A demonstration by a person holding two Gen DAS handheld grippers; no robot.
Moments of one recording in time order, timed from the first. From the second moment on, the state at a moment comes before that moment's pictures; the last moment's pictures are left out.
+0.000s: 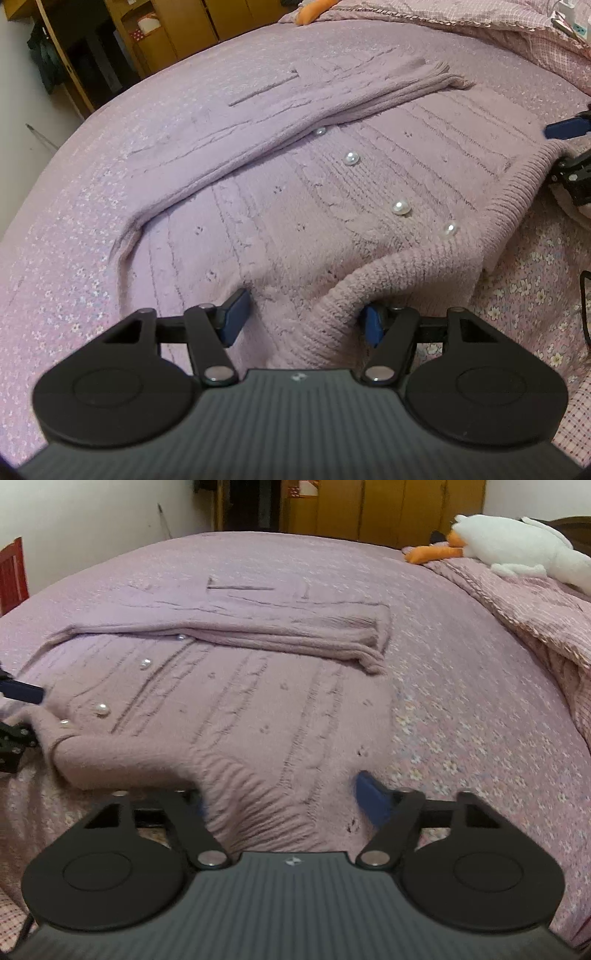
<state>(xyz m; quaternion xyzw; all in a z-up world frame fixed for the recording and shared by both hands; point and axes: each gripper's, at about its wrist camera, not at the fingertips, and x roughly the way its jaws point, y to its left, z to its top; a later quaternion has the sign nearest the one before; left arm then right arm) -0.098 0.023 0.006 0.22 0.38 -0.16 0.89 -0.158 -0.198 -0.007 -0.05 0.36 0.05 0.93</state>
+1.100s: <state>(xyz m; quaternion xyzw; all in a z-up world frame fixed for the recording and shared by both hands) -0.056 0.028 0.070 0.09 0.29 -0.17 0.94 -0.108 -0.191 0.060 0.05 0.29 0.03 0.95</state>
